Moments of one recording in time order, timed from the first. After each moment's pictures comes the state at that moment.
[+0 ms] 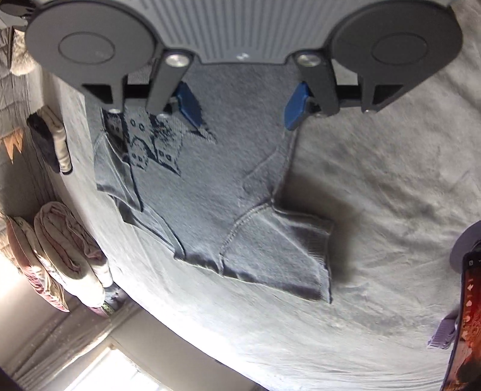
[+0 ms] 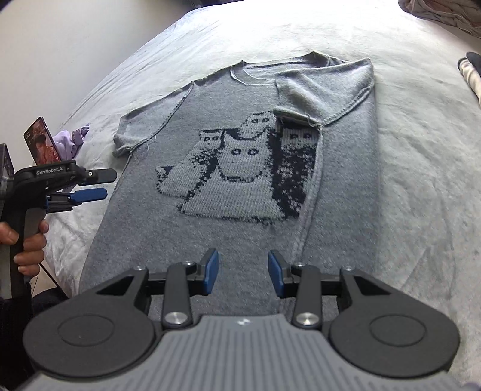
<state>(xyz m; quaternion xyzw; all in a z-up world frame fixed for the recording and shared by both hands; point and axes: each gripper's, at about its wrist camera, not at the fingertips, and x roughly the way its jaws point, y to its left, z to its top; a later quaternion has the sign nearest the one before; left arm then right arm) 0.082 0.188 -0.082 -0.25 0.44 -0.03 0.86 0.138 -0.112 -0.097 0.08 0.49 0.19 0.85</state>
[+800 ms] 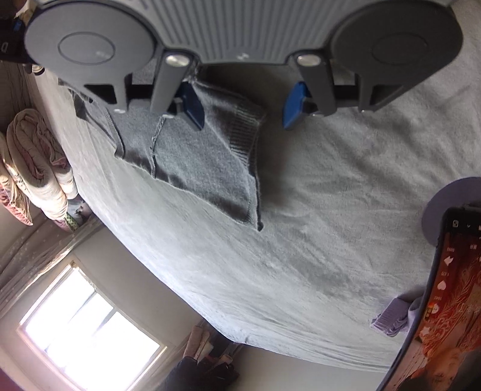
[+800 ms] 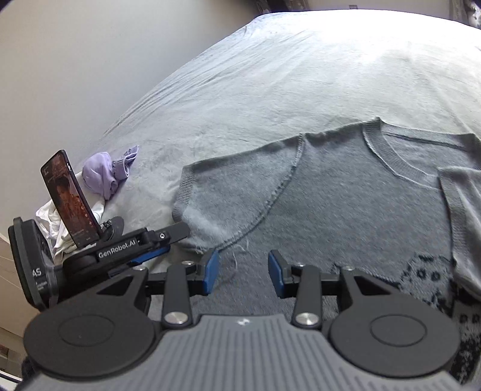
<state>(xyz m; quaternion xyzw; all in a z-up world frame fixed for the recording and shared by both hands) 0.127 0.239 -0.117 -0.32 0.32 0.08 0.89 0.298 0.041 -0.095 0.08 0.46 0.31 0.83</state>
